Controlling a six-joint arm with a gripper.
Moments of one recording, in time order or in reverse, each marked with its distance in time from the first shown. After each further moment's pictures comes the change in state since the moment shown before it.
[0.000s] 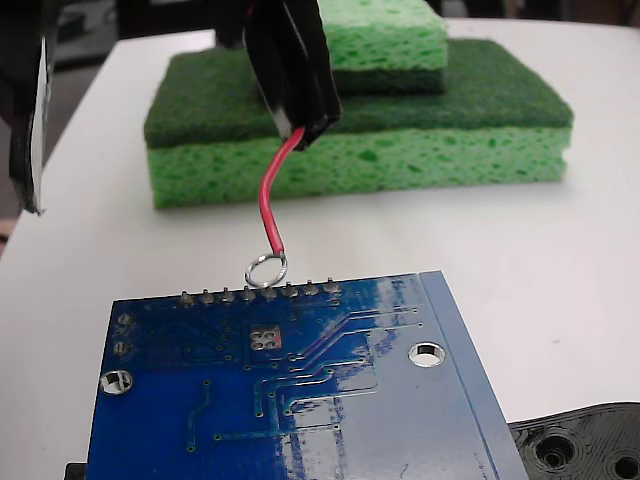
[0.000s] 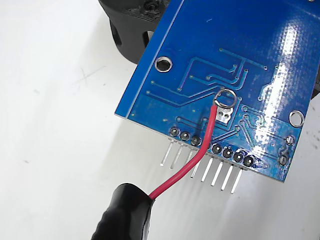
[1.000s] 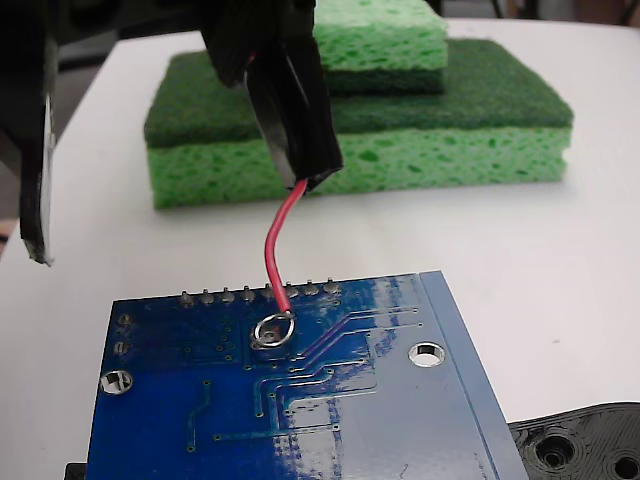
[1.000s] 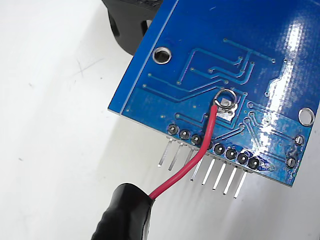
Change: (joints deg) arm 0.4 -2.5 -0.9 -0.4 -0.3 -0.6
